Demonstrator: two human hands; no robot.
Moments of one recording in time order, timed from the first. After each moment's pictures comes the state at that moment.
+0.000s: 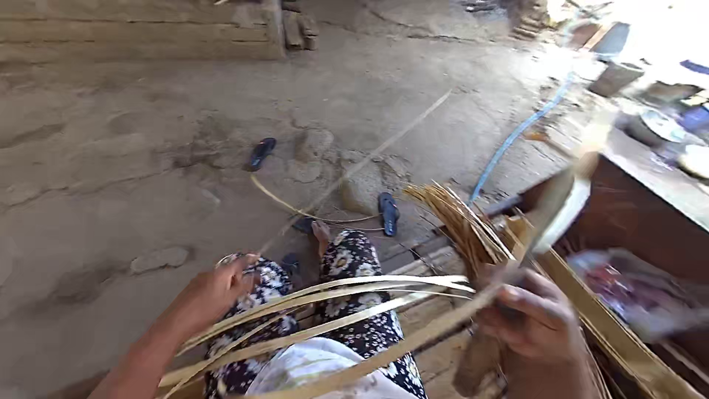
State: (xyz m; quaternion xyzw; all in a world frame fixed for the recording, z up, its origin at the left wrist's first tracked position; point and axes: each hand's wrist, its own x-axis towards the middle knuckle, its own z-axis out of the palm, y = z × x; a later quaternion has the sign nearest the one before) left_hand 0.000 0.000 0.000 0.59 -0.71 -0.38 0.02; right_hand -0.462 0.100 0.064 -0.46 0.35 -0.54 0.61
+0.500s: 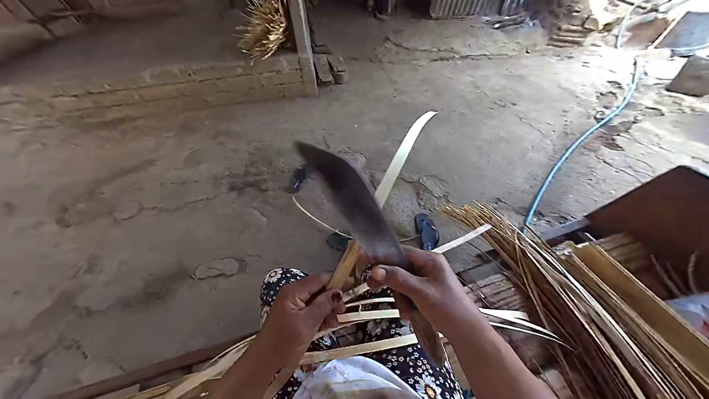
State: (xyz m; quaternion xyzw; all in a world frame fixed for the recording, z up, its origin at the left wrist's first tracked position) left_hand -0.075 0.054 0.067 0.41 -0.57 -0.57 0.43; right_hand -0.307 0.030 0.093 -0.55 0.42 -0.42 0.59
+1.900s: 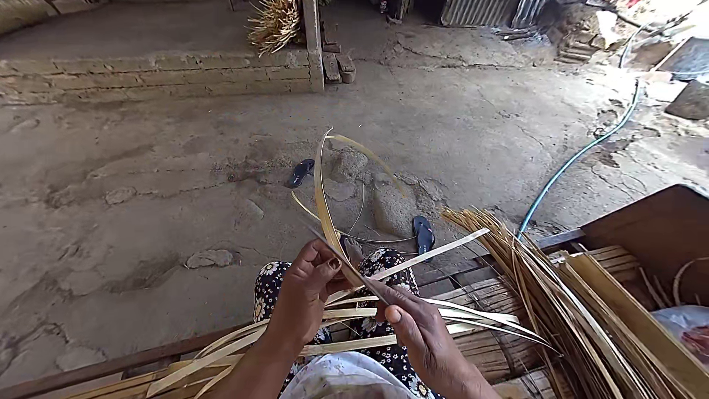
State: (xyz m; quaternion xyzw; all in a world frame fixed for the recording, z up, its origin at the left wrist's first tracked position) left_hand -0.109 0.041 0.057 0.37 -0.32 -0.65 0.59; right_hand -0.309 0.077 0.026 -0.74 0.42 -0.42 0.32
